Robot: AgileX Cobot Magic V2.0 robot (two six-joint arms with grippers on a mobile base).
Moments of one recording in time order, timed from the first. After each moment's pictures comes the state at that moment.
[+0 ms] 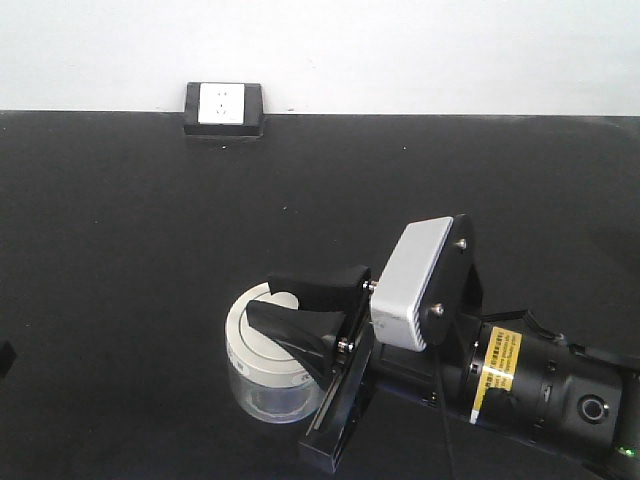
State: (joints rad) left arm 0.00 0.77 -0.20 0.14 -0.43 -0.09; right arm 0.74 1.24 -0.60 -0.72 -0.58 0.57
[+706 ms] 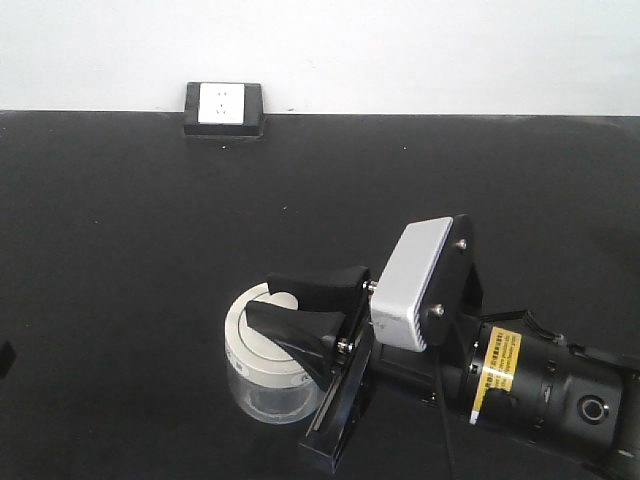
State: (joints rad) left arm 0.00 0.77 -0.20 0.14 -0.43 -0.09; right arm 0.74 1.24 -0.60 -0.72 -0.59 0.57
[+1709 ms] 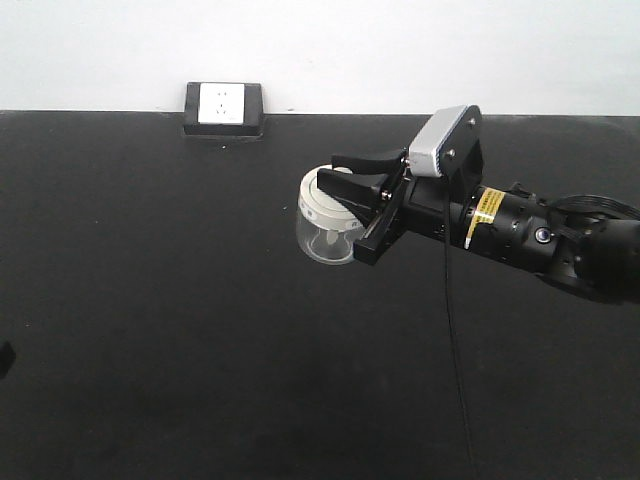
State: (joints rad) left arm 0.00 0.77 -0.20 0.14 -0.43 -0.09; right arm 0.24 1.73 -0.95 -1.04 -0.97 0.67
